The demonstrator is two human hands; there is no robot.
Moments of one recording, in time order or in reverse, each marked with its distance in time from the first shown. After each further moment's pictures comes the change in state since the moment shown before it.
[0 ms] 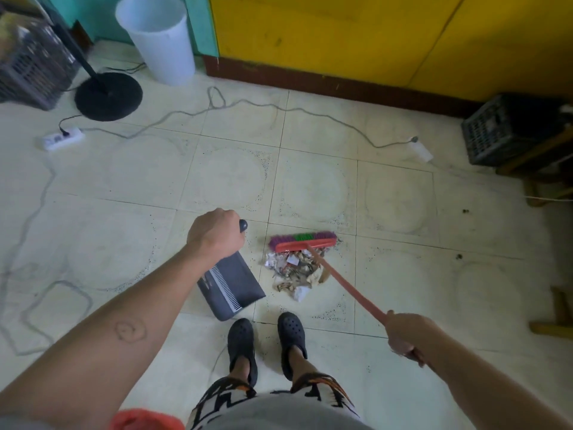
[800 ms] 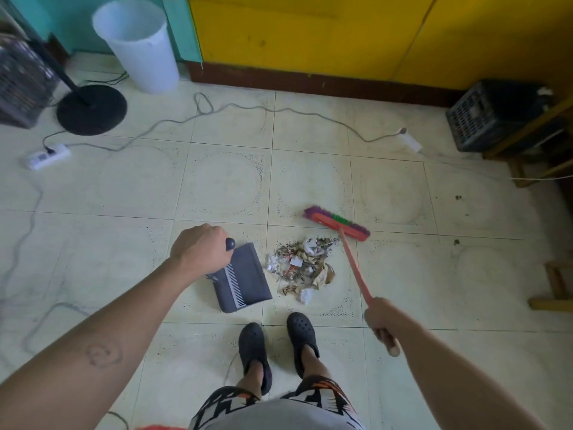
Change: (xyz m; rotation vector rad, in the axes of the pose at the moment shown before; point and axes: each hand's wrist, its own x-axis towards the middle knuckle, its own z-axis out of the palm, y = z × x) left_hand -0.004 -0.056 0.005 0.094 -0.075 0.130; right_hand 0.044 -0.057 0.023 0.826 0.119 0.107
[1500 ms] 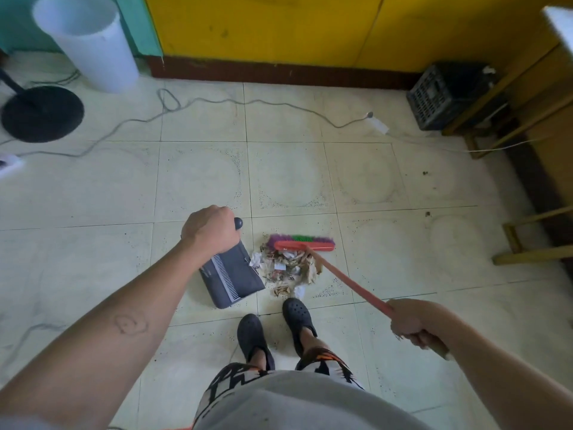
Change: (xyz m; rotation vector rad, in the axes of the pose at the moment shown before) left_hand 0.008 0.002 0.000 -0.068 0.046 0.105; right_hand -0.105 0.038 -0.001 -0.338 -0.166 -0.059
